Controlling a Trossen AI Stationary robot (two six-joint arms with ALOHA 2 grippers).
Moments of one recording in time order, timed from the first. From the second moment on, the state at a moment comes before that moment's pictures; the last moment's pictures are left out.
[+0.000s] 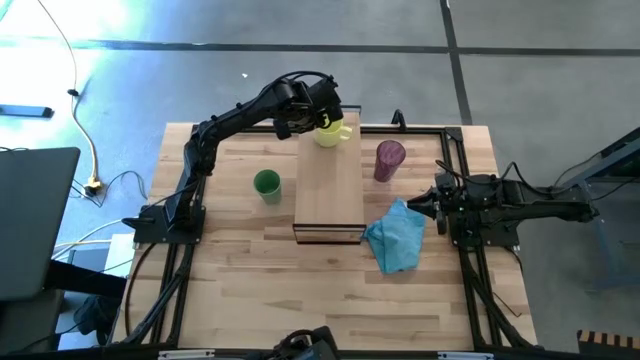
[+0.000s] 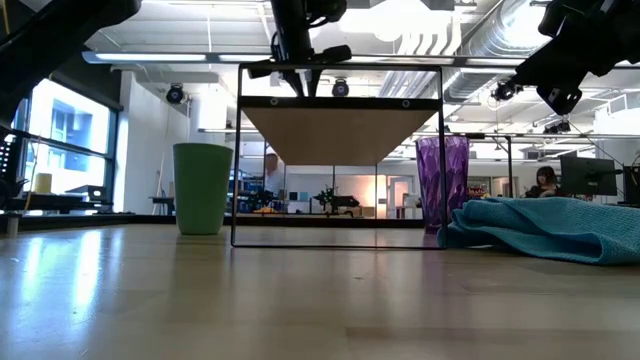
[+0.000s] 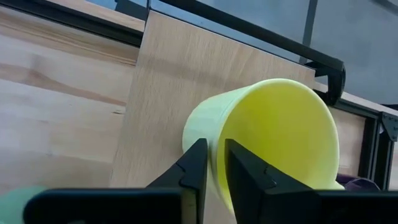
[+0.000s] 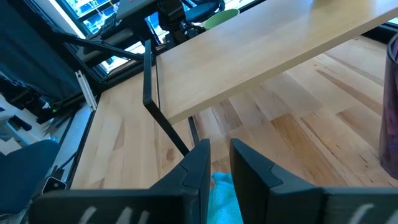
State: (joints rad) left arm 0.53 2.13 2.36 -1.39 -0.32 -1.36; right arm 0.03 0.29 0.40 -0.44 0.07 0.45
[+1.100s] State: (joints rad) left arm 0.52 1.97 2.36 -1.36 -0.40 -0.98; right arm 0.03 0.29 0.40 -0.45 0.02 0.49
